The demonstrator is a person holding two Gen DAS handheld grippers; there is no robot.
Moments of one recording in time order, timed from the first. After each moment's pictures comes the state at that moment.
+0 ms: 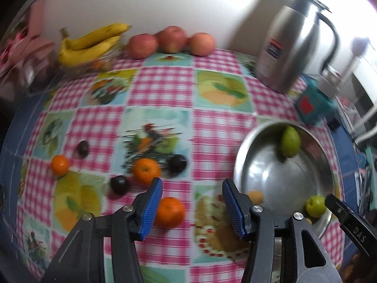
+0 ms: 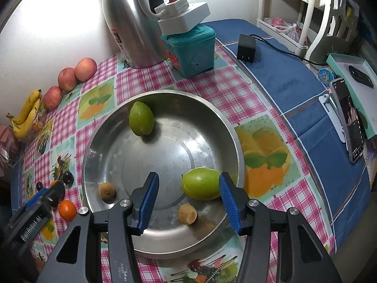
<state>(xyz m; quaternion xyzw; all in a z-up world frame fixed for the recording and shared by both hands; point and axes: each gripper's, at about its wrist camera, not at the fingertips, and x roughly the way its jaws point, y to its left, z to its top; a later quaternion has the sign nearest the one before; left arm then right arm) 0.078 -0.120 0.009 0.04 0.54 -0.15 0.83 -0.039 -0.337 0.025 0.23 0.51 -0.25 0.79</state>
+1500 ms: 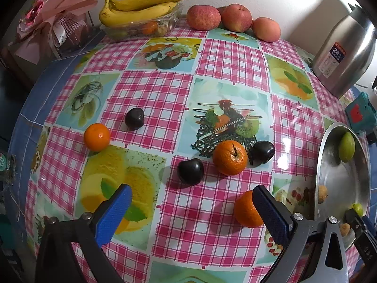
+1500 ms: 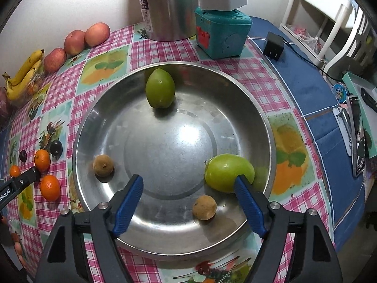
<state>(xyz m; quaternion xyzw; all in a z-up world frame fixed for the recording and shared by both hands) 0.100 -0.053 -0.034 0.03 0.58 -0.06 0.81 -0.016 -0.303 -0.006 0.15 0.55 -0.23 0.79</state>
